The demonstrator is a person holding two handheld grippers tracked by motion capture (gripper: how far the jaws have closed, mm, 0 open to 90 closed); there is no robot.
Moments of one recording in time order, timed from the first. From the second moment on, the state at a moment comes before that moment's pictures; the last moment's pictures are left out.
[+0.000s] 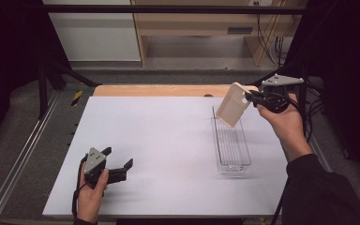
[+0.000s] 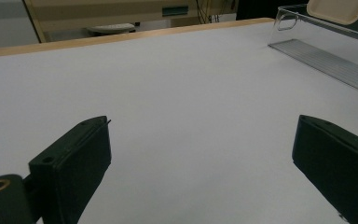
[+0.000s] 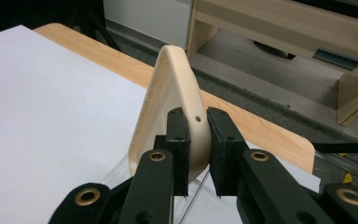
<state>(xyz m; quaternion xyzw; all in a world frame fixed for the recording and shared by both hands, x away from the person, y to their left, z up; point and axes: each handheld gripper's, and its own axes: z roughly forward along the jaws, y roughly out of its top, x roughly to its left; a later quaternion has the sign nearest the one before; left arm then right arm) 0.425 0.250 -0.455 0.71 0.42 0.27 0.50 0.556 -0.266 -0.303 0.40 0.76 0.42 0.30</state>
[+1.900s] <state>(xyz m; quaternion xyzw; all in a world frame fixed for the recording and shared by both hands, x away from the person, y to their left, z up) 0.427 0.250 -0.456 0.71 0.42 0.26 0.50 0.601 -0.243 -0.350 0.41 0.77 0.37 0.31</state>
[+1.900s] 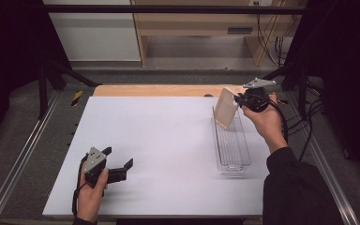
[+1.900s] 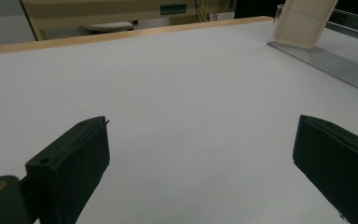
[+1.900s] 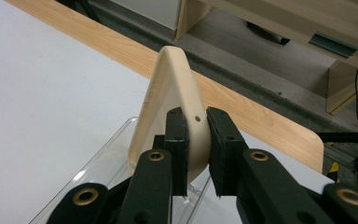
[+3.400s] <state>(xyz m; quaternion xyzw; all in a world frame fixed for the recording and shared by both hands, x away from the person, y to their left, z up) 0.429 0.253 -0.457 0.71 0.42 0.26 0.49 0.612 -0.232 -0.359 0.42 0.74 0.38 0.36</state>
